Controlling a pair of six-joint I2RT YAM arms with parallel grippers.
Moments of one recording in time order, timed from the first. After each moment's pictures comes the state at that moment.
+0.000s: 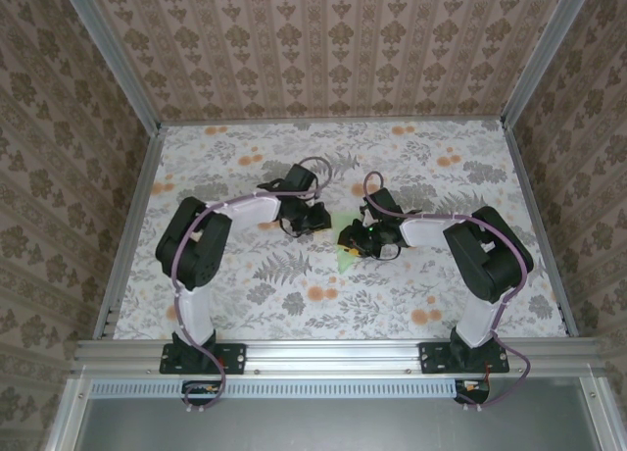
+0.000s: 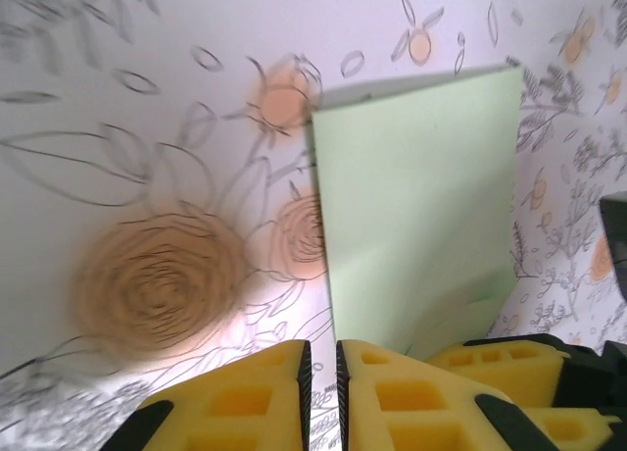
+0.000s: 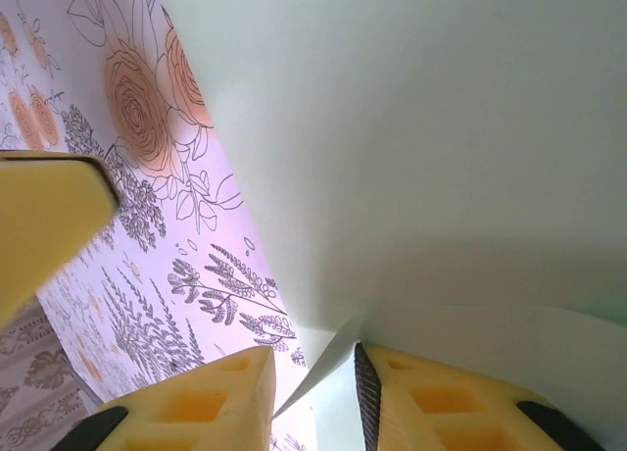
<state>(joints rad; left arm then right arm) -0.63 1.91 1.23 -0.39 0.40 -0.70 0.47 1.79 0.86 -0.10 -0.48 0.92</state>
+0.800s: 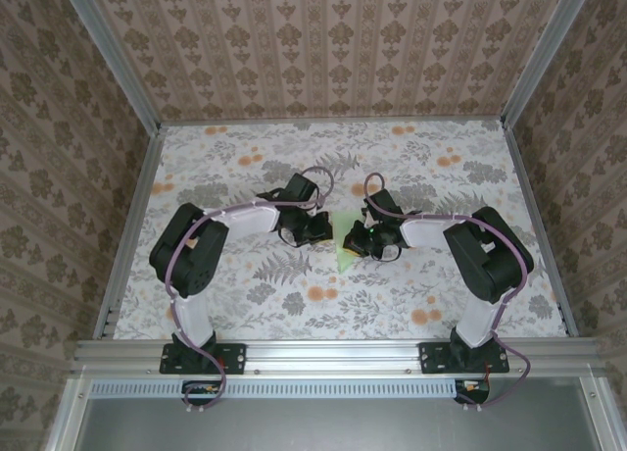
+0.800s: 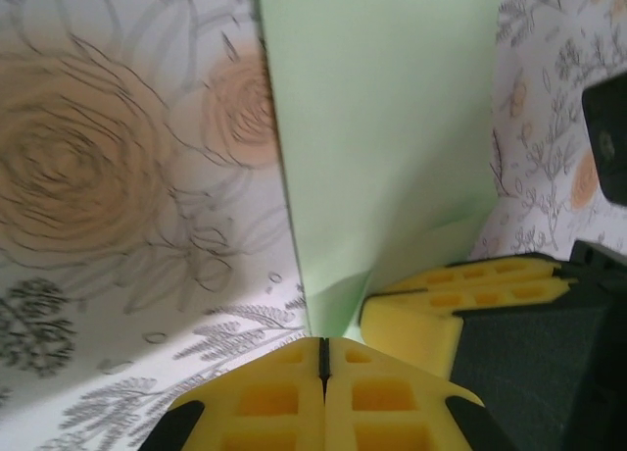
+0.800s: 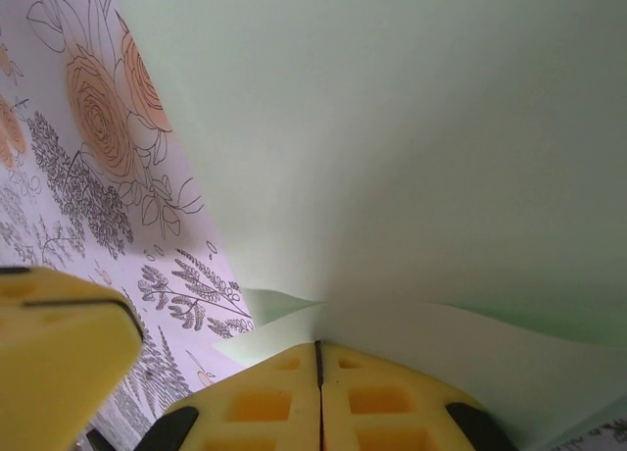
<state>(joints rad) -0.69 1.87 1.13 -0.33 0.47 -0.73 0.48 1.79 0.86 -0.12 -0.45 0.91</state>
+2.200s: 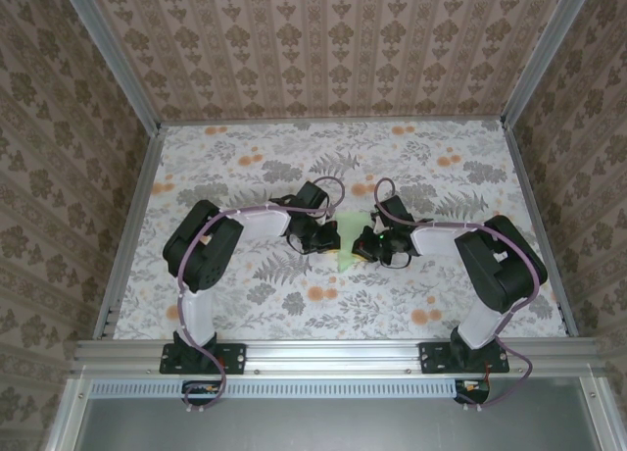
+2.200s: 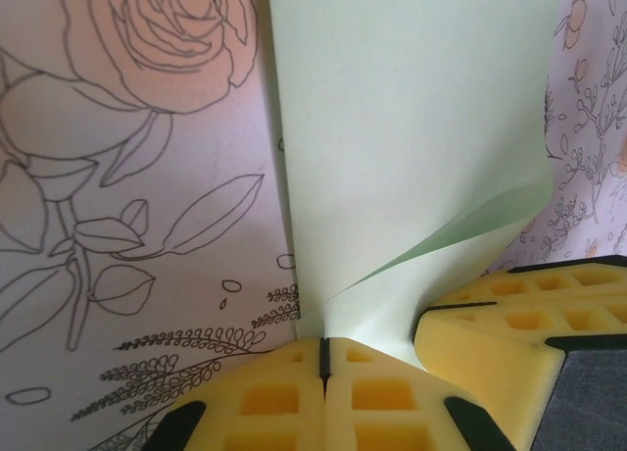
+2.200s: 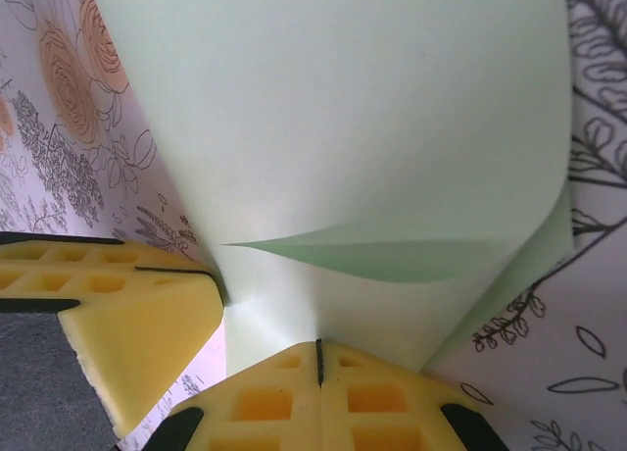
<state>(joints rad) -0.73 1.95 1.15 -0.32 0.50 -0.73 0.44 1.70 0.74 -0.08 -0.46 0.89</state>
